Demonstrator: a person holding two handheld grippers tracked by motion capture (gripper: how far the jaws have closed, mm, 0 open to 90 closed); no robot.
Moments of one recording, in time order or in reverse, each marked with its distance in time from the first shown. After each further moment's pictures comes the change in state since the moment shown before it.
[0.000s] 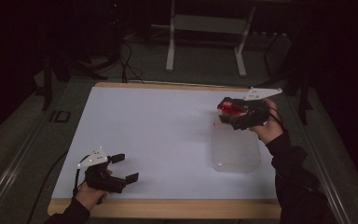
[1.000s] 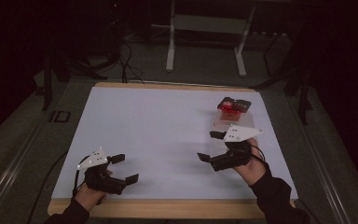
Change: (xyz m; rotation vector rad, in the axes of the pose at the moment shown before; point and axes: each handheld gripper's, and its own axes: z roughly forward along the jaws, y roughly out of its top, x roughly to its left) left arm -0.003 0.000 -0.002 0.000 -0.008 0.020; right arm 0.120 -0.031 0.004 -0.051 0.120 -0.037
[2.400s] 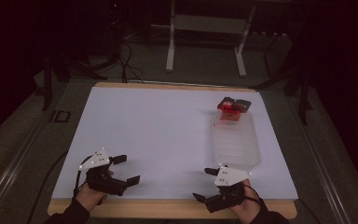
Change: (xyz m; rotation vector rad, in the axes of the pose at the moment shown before) left arm -0.002 0.000 0.003 0.017 -0.018 0.017; right arm 0.070 -0.072 0.007 0.103 0.021 -0.040
